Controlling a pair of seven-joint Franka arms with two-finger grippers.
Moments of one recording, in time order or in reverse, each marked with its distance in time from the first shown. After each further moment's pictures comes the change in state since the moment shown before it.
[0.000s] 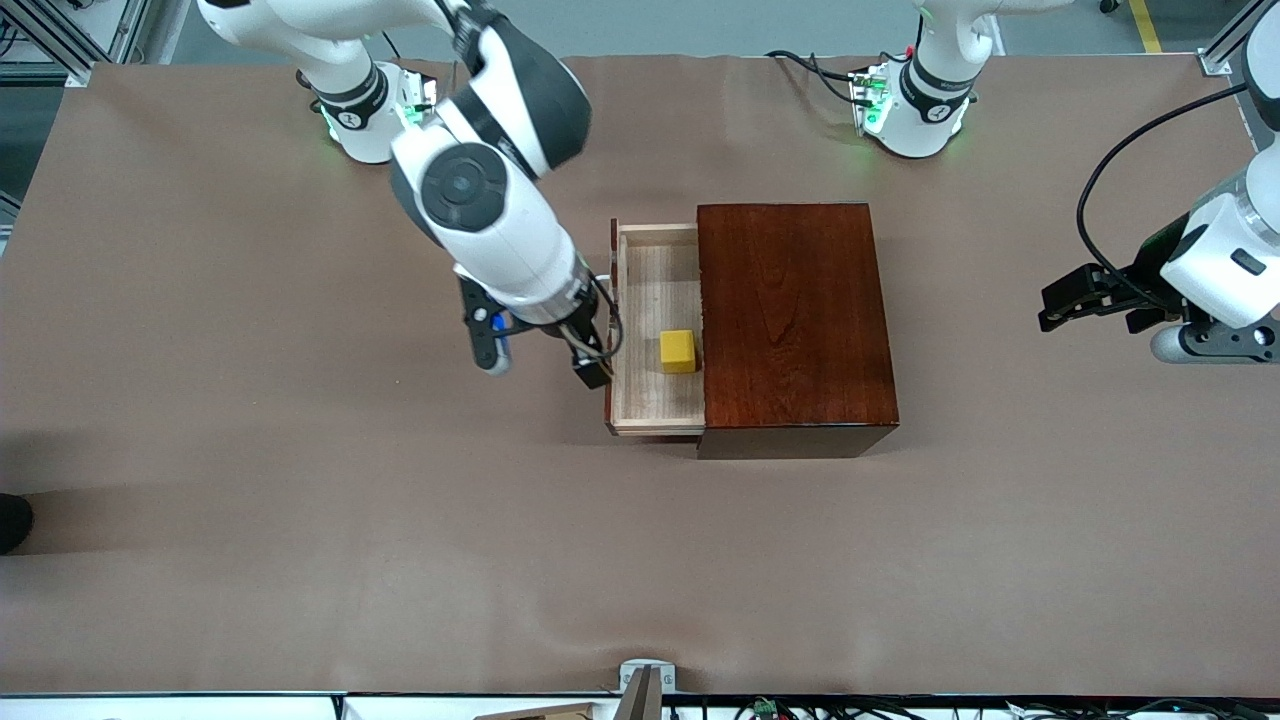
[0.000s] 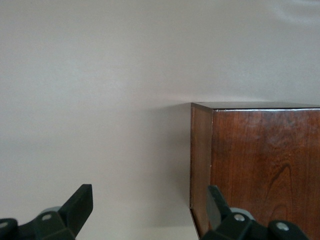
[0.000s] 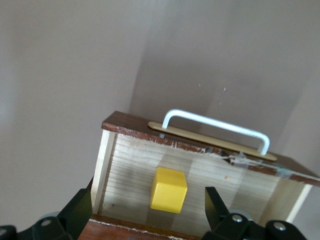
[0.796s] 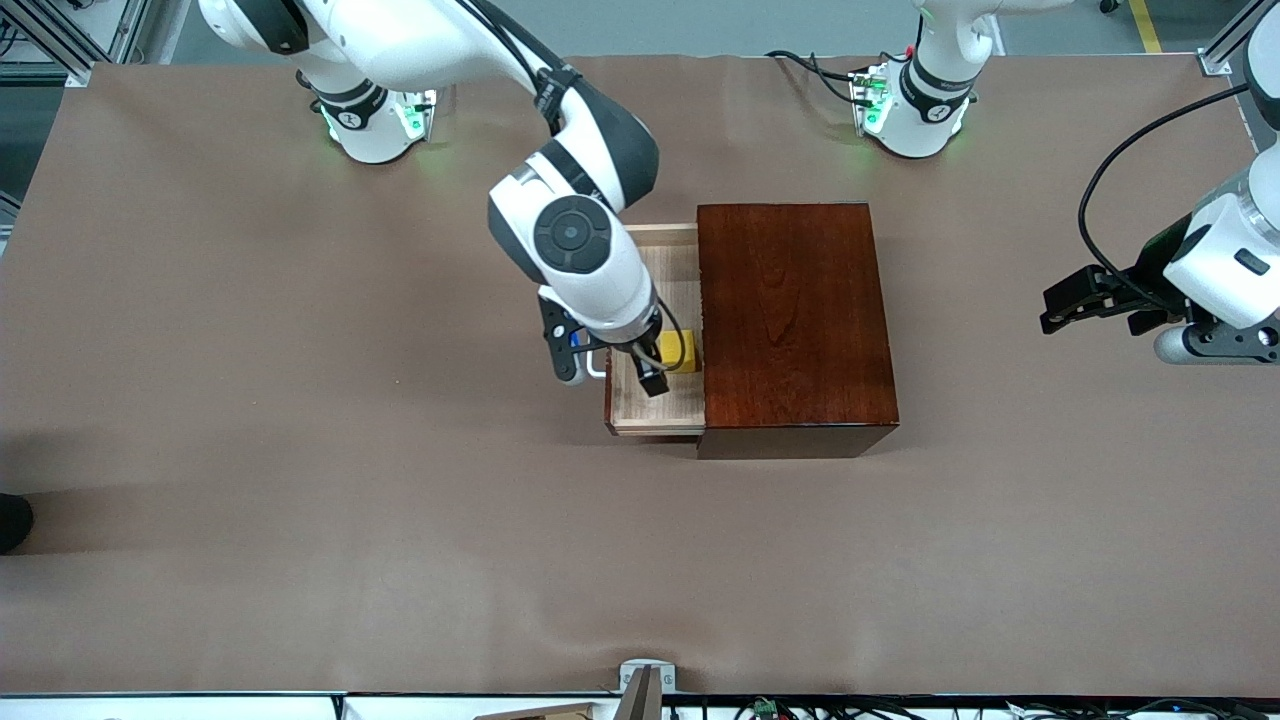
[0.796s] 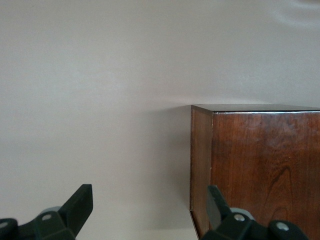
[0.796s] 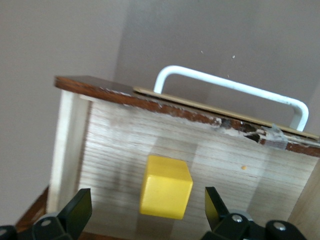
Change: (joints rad) left arm 0.000 -0.001 0.000 0.000 0.004 0.006 0.000; right arm 0.085 0.153 -0.002 0.067 0.004 0.062 0.070
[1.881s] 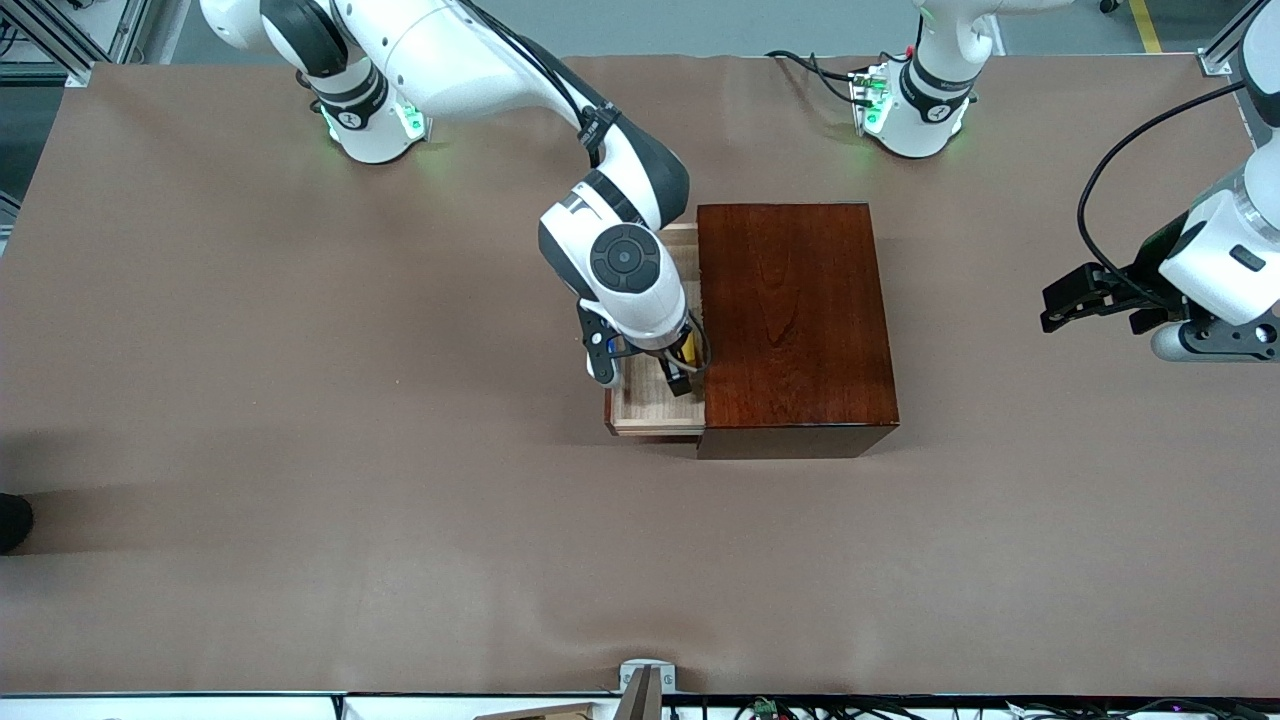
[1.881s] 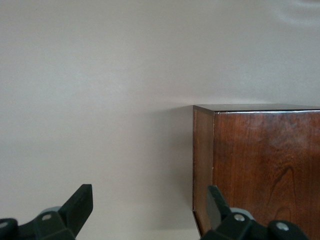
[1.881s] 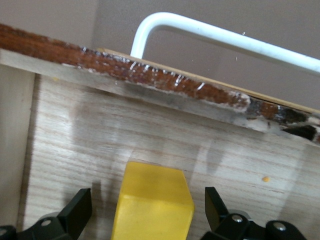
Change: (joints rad) left arm -0.002 -0.003 -0.006 0.000 0.014 0.000 0.000; right arm 0.047 0.097 -0.007 0.000 0.000 0.083 0.026
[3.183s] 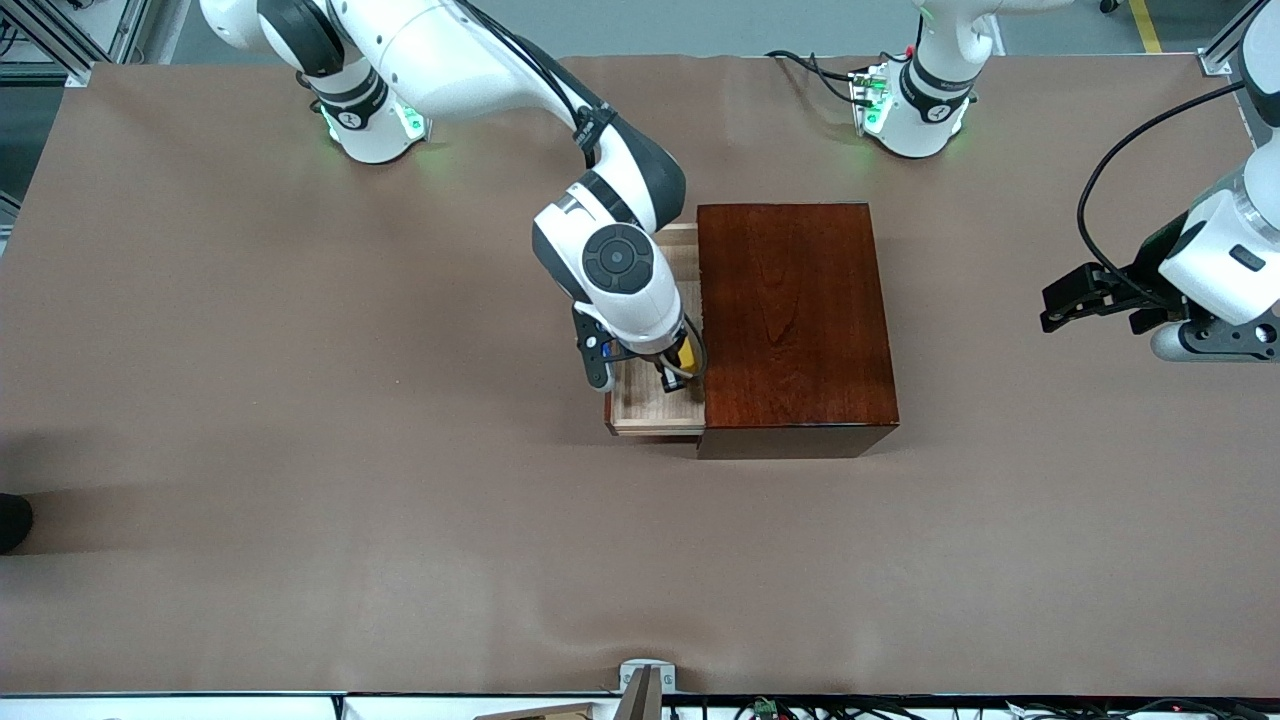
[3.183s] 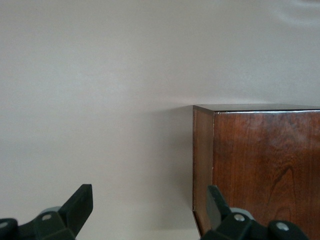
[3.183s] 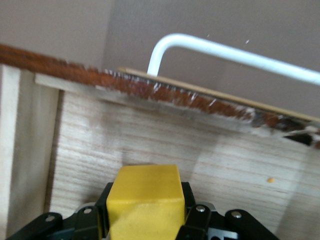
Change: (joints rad) left arm 0.000 0.000 0.000 0.000 0.000 0.000 0.000; right arm -0.008 -0.009 -0.017 0.027 0.000 -0.035 0.005
